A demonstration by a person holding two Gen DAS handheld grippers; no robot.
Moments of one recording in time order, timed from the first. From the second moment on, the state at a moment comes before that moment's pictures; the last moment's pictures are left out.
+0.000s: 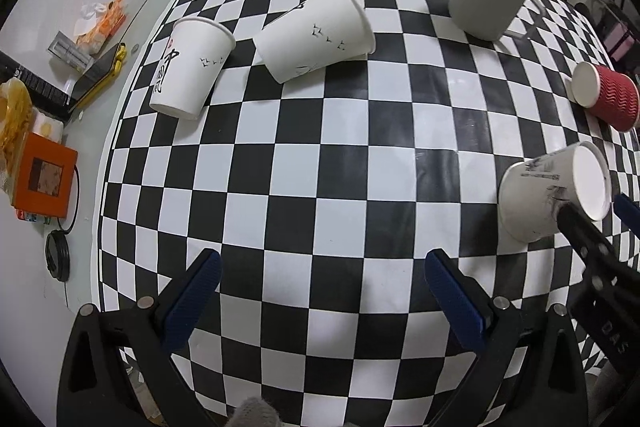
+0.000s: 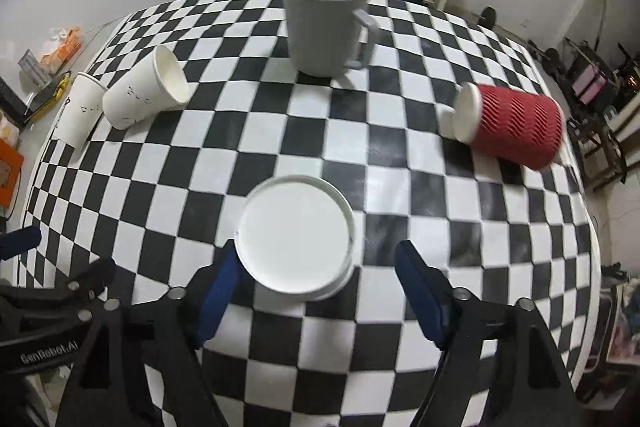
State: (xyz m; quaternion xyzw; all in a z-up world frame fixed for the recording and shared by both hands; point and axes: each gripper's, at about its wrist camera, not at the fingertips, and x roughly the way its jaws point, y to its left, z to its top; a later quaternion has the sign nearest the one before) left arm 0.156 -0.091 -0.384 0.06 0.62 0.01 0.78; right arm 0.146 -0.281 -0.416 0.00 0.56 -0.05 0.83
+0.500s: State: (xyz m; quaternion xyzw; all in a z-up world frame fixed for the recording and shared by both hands) left arm 0.117 -0.104 -0.238 0.04 0.54 -0.05 0.84; right arm 0.074 -0.310 -0.292 0.02 0.54 -0.13 0.83
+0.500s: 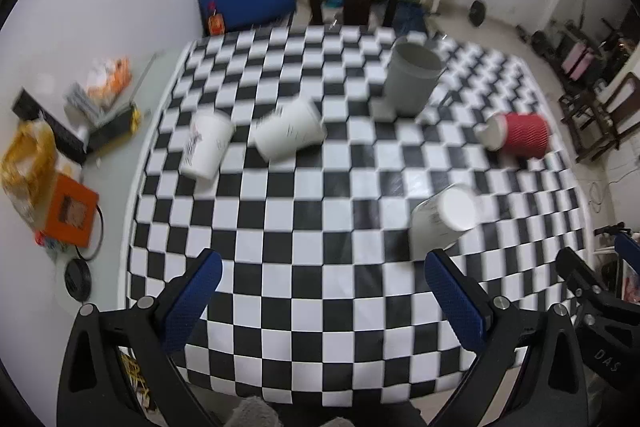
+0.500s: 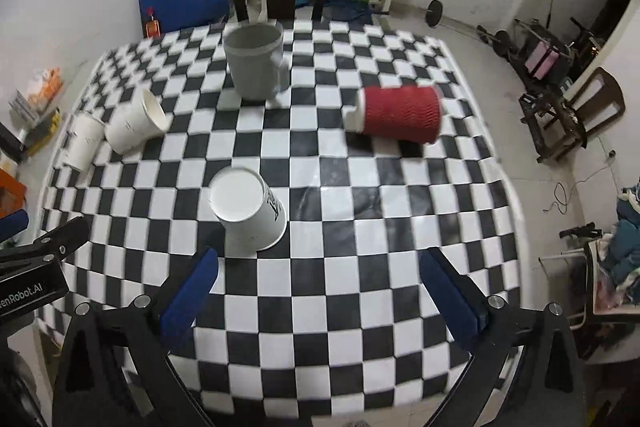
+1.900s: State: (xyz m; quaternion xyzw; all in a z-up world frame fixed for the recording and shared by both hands) left arm 0.041 -0.093 -0.073 0.03 0.51 -0.05 0.86; right arm -0.005 -0.280 -0.067 0.02 0.50 -0.15 0.85
